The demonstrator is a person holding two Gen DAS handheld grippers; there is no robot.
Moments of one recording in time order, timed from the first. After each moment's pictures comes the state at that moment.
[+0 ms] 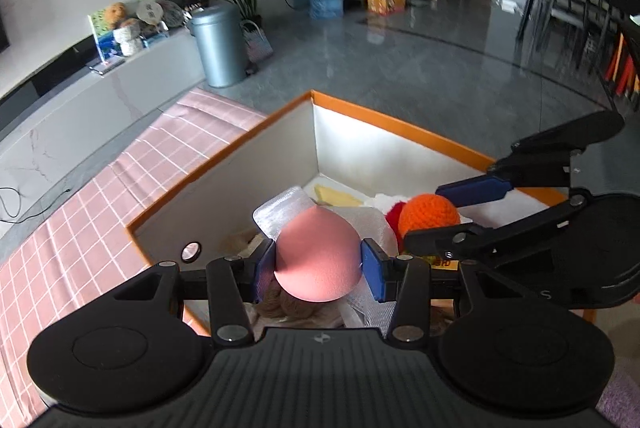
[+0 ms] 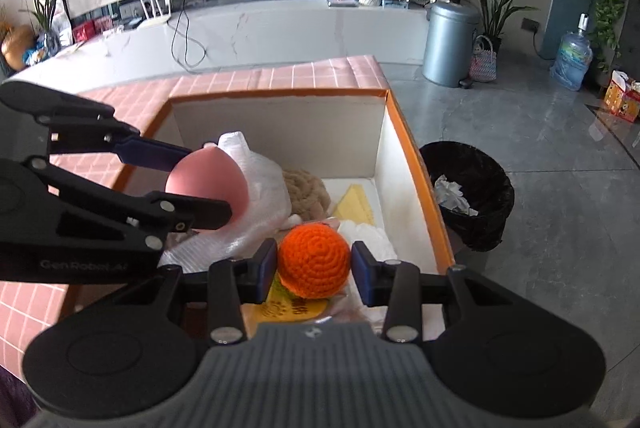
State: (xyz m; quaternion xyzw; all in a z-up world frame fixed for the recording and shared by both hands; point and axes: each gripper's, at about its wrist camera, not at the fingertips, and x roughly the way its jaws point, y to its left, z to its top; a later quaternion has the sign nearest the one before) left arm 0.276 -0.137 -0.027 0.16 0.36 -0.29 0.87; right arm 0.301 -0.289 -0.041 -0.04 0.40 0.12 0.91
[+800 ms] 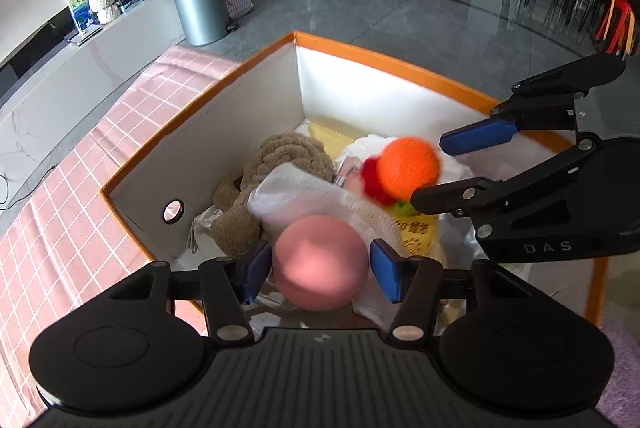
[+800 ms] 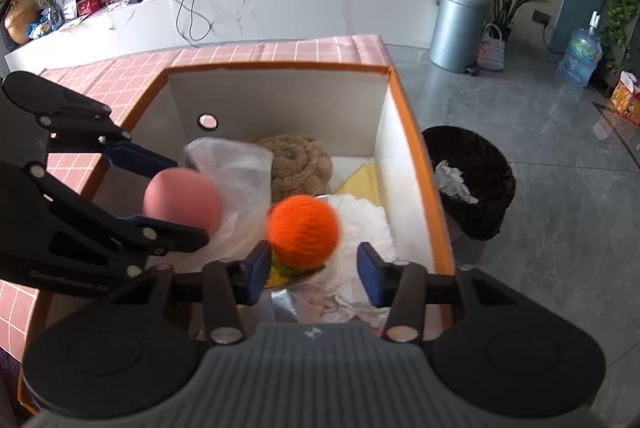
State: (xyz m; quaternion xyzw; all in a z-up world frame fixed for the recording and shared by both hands) left arm 0.279 -0.134 -0.039 0.19 0.42 -0.30 0.83; right arm 0.301 -0.293 -0.044 -0.06 0.42 0.13 0.90
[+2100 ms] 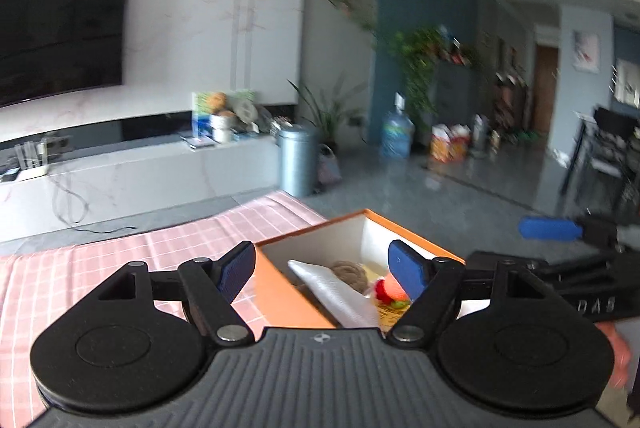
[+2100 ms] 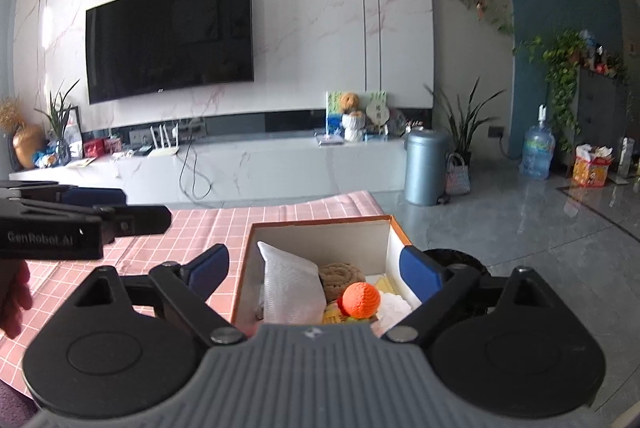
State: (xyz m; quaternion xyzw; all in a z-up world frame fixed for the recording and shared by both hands) left arm 0.144 -0.050 0.042 0.01 0.19 -0.19 0.96; right arm 0.131 -0.260 0.039 0.01 0.18 0.09 0.98
